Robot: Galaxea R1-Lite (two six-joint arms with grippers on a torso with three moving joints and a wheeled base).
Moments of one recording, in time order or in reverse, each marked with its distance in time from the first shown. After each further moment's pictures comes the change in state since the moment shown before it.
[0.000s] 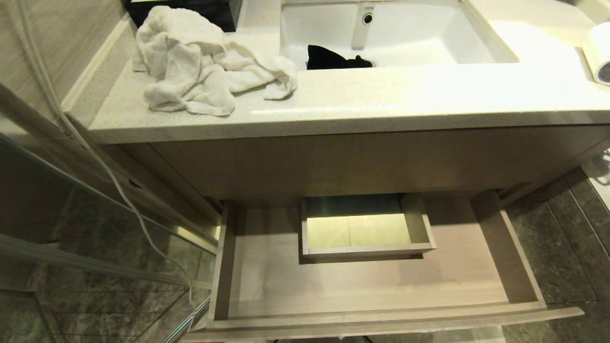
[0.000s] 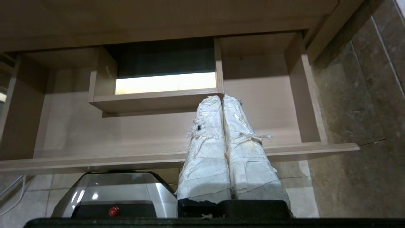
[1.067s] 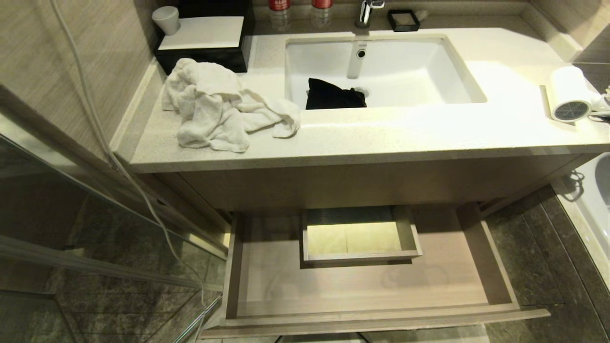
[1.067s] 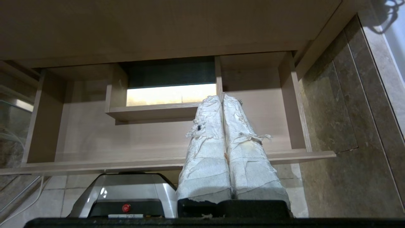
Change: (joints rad) left arm 0.000 0.000 0.000 -0.001 0.000 0.000; right arm 0.001 0.000 0.000 0.000 0.002 -0.001
